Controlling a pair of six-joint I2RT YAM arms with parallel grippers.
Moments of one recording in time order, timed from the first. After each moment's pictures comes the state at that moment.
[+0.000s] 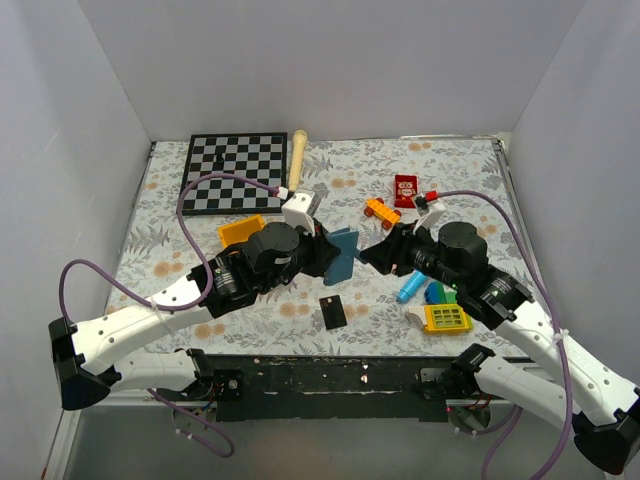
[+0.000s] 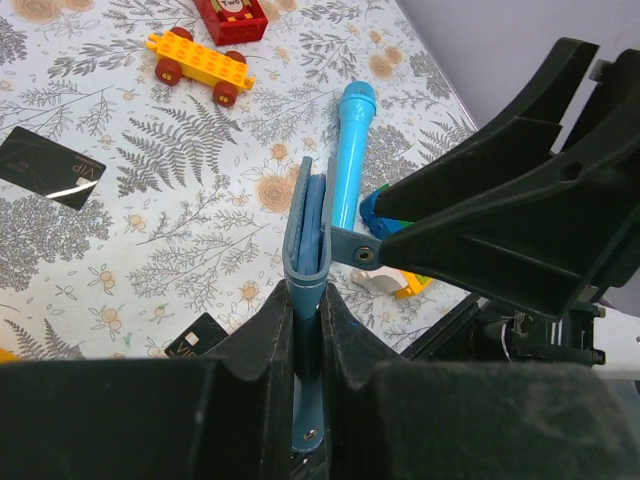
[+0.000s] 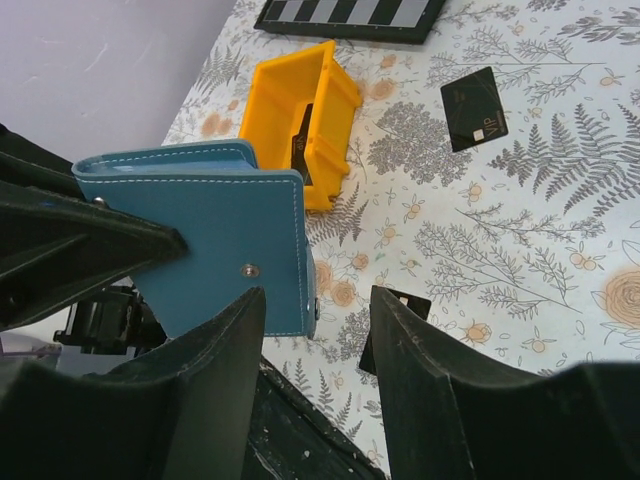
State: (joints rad) left arm -1.08 1.12 1.09 -0.32 -0.30 -0.54; right arm 0.72 0.77 0.80 -0.31 -0.13 0.59
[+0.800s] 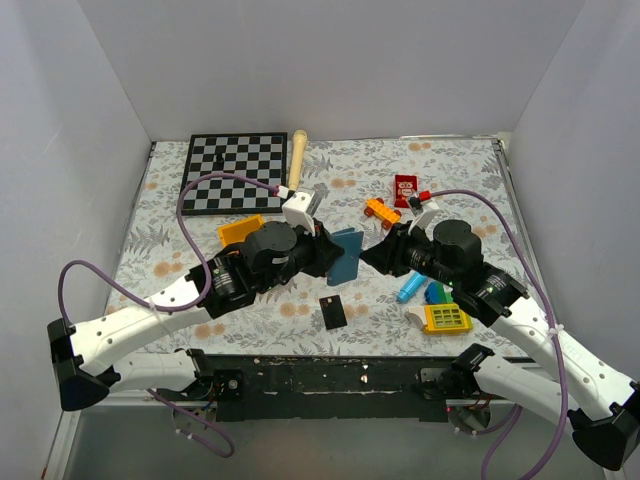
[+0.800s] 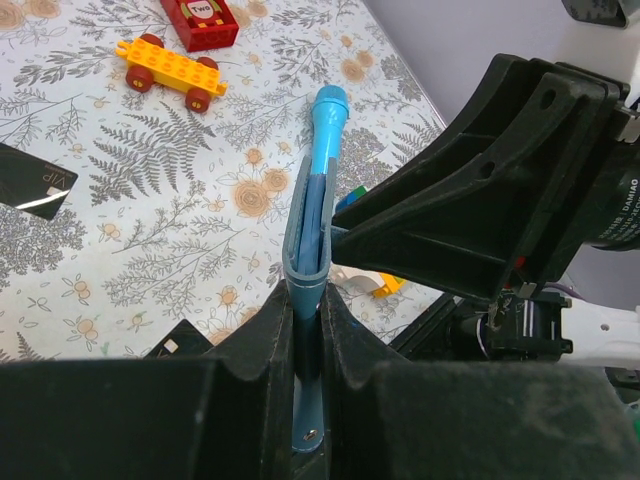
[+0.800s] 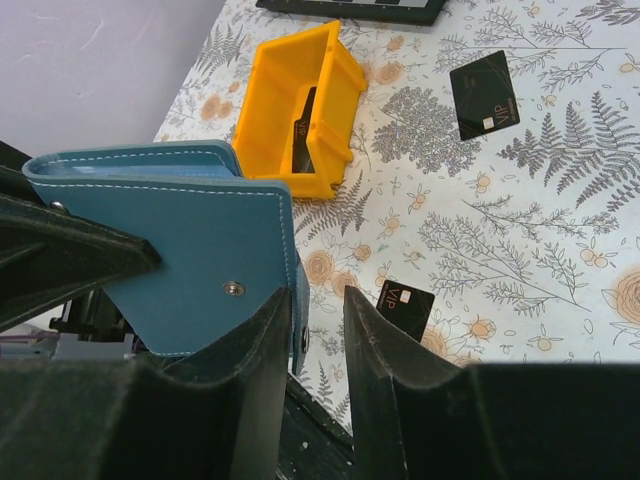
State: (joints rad) left arm -1.08 1.12 1.09 -0.29 -0.25 -0.55; right arm 0.72 0.82 0.80 -0.29 -0.17 0.58
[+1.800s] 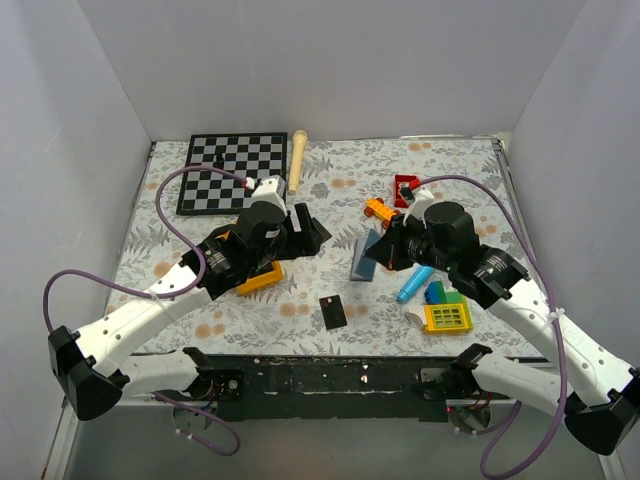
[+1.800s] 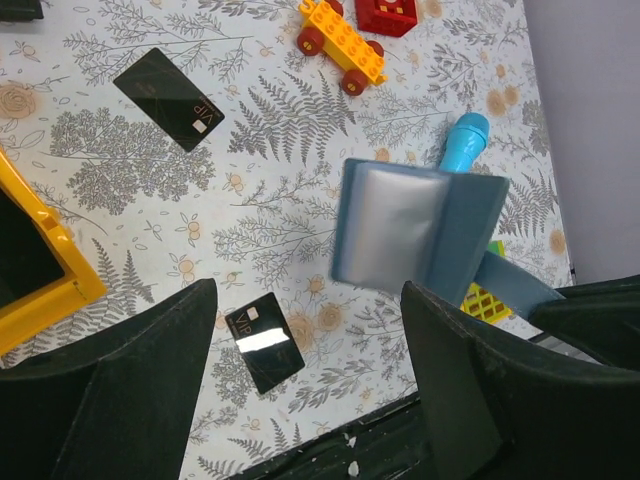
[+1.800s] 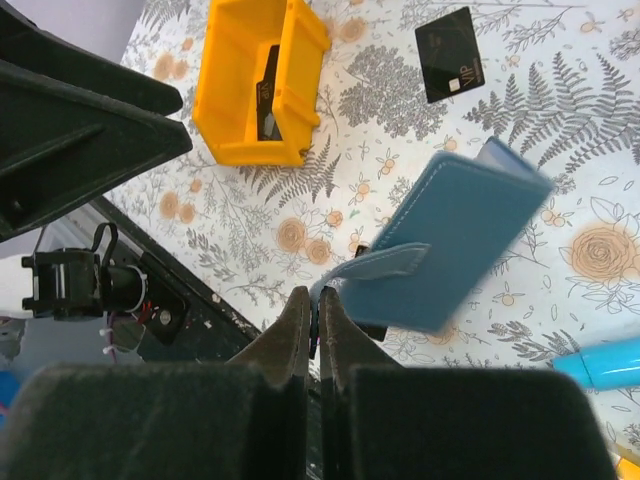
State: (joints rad) left arm -0.85 1.14 1.10 -0.49 -0.27 -0.72; right arm 0.71 0.93 1.00 -0.54 -0.15 0.52
